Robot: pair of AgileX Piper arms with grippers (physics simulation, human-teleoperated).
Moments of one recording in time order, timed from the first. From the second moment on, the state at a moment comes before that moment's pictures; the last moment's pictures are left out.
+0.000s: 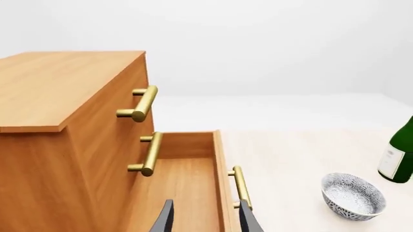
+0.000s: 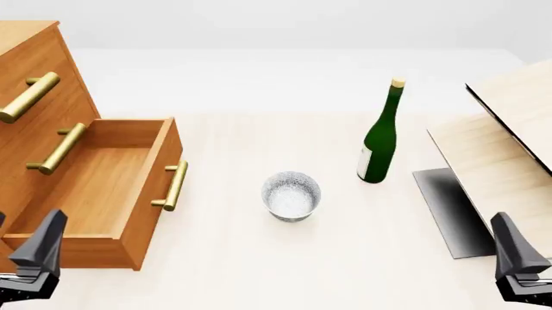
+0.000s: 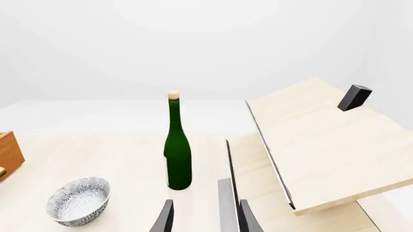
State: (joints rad) left arm -0.04 0.06 -0.03 -0.01 0.00; right arm 0.00 0.01 0.00 0.00 0.00
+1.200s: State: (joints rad) left arm -0.22 0.41 -0.35 0.12 0.11; right arm 0.00 0.01 0.00 0.00 0.00
